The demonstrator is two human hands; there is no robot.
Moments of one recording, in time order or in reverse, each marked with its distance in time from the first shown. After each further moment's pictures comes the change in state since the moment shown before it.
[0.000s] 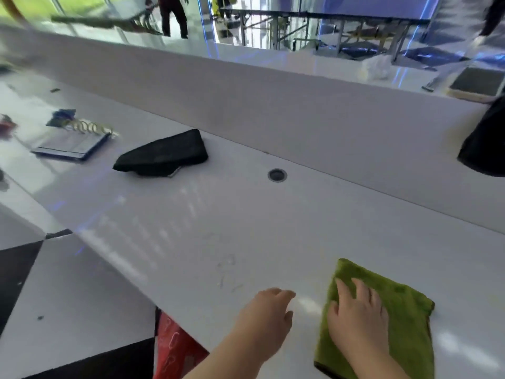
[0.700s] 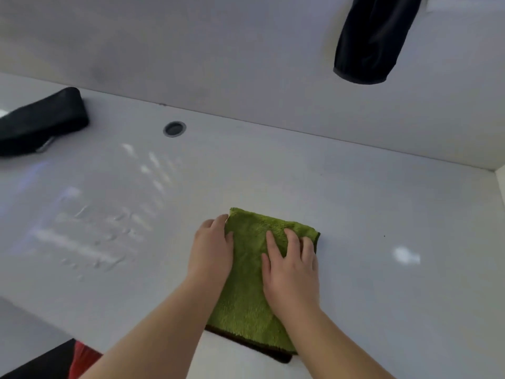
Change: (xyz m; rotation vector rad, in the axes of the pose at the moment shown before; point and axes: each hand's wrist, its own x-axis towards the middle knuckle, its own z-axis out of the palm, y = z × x) left_hand 0.095 0.113 0.077 -0.148 0.377 -0.188; right_hand 0.022 0.120 0.044 0.120 0.219 -0.129
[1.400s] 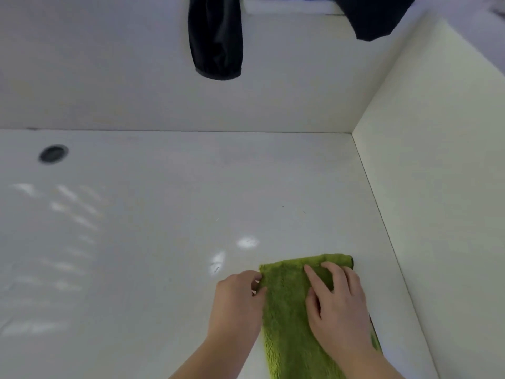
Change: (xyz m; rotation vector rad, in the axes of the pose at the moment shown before) left_hand -0.133 0.103 0.074 -0.081 -0.462 0.193; right_hand -0.135 0.174 -0.049 -0.070 0.234 0.280
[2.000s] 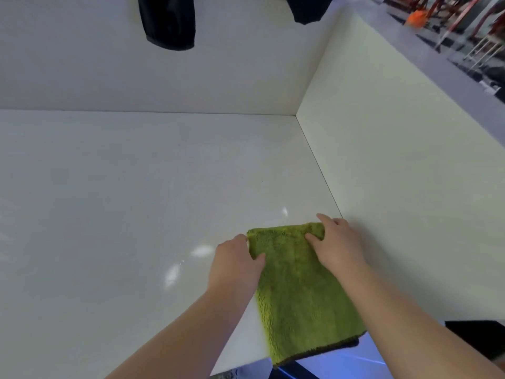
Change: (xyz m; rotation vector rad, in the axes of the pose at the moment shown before) left_hand -0.015 0.019 0.024 0.004 -0.185 0.110; right_hand 0.016 0.051 -0.043 -0.007 -0.309 0.540
